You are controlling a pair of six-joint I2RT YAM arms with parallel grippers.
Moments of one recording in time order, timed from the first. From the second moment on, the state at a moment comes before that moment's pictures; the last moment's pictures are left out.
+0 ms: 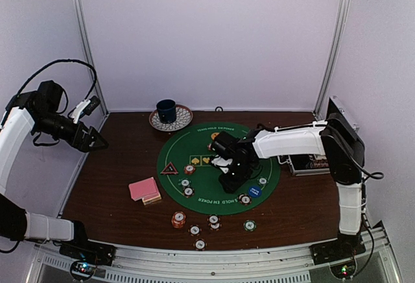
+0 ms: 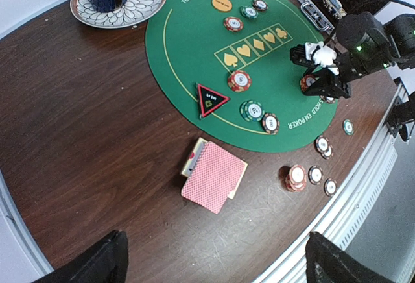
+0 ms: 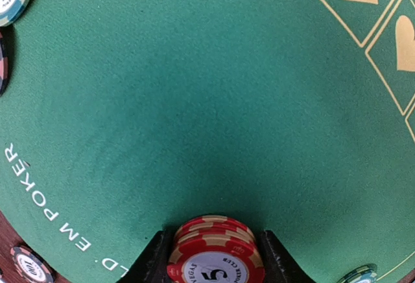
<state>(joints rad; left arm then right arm) 0.08 1.16 1.32 -1.29 0.63 0.49 0.89 2.06 1.49 -0.76 0.05 0.12</state>
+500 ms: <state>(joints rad) 0.08 1.16 1.32 -1.29 0.63 0.49 0.90 2.00 1.40 -0.71 0.03 0.15</state>
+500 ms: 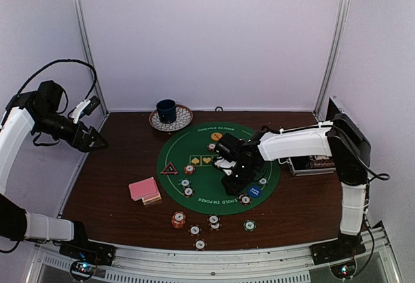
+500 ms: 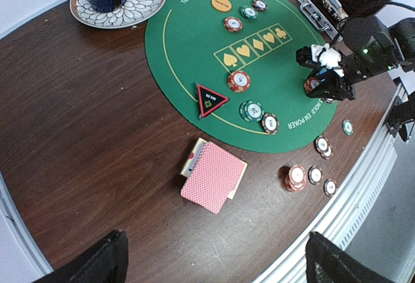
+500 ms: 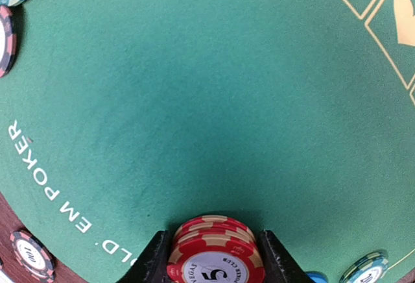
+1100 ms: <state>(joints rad) 0.08 1.16 1.32 -1.29 0.64 0.49 0.96 1.98 1.36 -0.69 0.00 0.15</state>
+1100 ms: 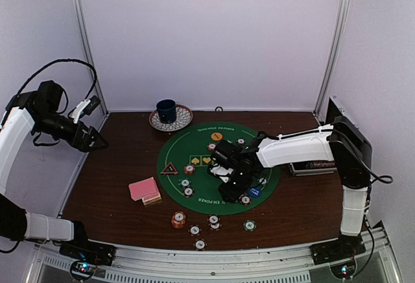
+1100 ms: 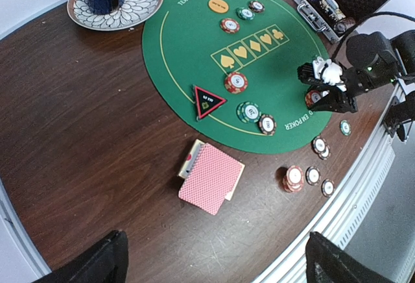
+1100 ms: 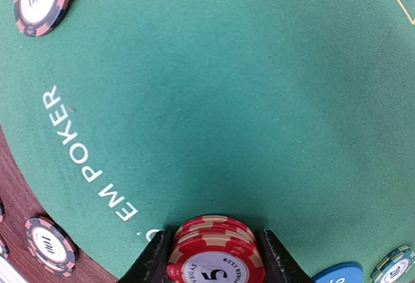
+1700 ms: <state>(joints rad) 0.04 1.18 1.22 -1.29 0.63 0.57 0.99 1.97 1.36 -0.71 -0.05 0.15</state>
